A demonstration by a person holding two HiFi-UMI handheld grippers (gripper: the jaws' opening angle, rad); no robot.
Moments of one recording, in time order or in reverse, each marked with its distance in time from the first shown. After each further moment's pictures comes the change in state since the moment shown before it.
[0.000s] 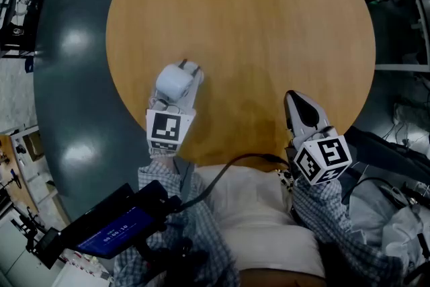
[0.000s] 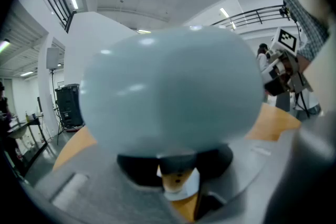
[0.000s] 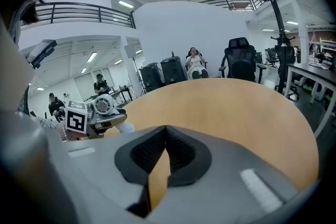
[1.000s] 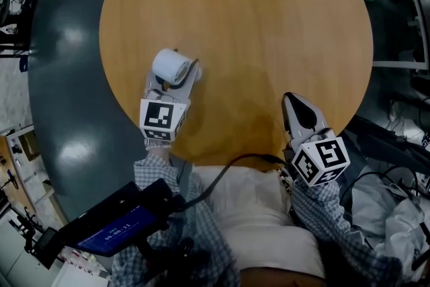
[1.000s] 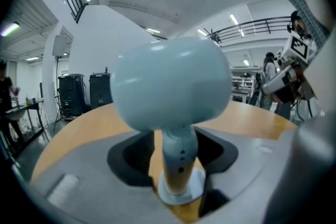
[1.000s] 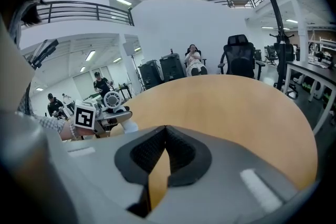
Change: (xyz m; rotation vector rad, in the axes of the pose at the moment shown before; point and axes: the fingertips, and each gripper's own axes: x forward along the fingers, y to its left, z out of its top) left arm 0.022 0.000 -0.002 -0.135 -0.005 -0.009; right arm -0.010 -0.010 -0.008 0.012 0.034 -0.008
